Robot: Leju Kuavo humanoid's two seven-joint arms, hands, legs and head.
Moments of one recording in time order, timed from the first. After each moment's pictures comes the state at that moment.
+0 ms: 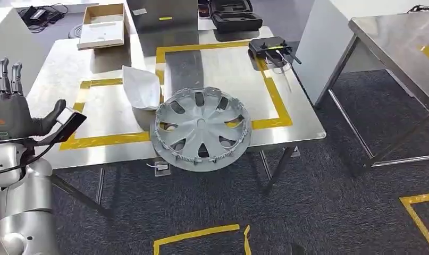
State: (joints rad) left arm -0.67 -0.04 0.44 -0.92 -1.49 0.70 -0.54; right arm -0.06 0.16 -0.58 -0.18 0.20 -0.11 -0.05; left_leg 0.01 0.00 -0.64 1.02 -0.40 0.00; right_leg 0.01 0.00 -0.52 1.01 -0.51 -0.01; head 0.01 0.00
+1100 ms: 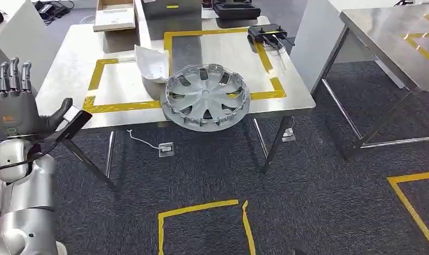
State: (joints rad) left arm -0.68 0.01 0.37 -0.87 -1.48 0.70 -0.47; right arm -0.05 0.16 -0.61 -0.18 0.18 -0.08 -0.02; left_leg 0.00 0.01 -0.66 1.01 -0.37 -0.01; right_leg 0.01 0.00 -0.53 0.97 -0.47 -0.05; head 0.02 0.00
